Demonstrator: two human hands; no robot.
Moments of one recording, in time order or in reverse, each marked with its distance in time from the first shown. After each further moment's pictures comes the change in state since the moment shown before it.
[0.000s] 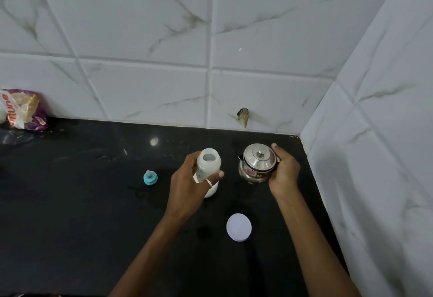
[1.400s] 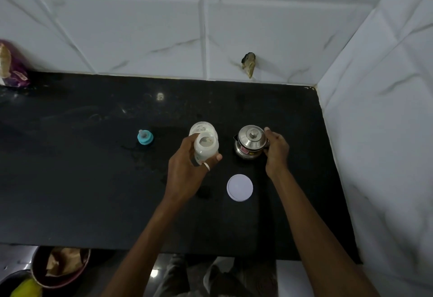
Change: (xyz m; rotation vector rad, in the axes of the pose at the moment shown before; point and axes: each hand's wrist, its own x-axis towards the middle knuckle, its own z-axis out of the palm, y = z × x) left_hand -0.021 -0.049 0.030 0.127 -0.013 -0.154; right_hand 0.089 0.113 -0.065 -0.336 0.019 0.033
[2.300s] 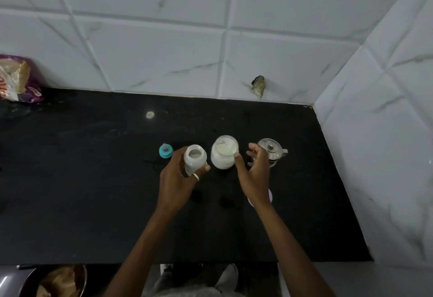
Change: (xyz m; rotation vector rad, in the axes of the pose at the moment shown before) left_hand 0.003 -0.040 -0.103 -0.097 -0.028 0.026; right_hand -0.155 0.019 0.085 -0.430 -0.059 -0.605
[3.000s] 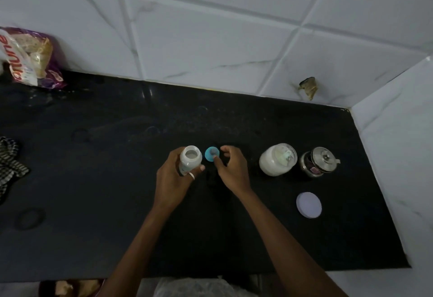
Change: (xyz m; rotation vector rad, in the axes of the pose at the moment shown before) left_hand 0.080 -0.104 -0.148 0.056 -0.018 -0.090; right_hand -0.006 -0.035 0.212 -0.359 -0.311 0.108
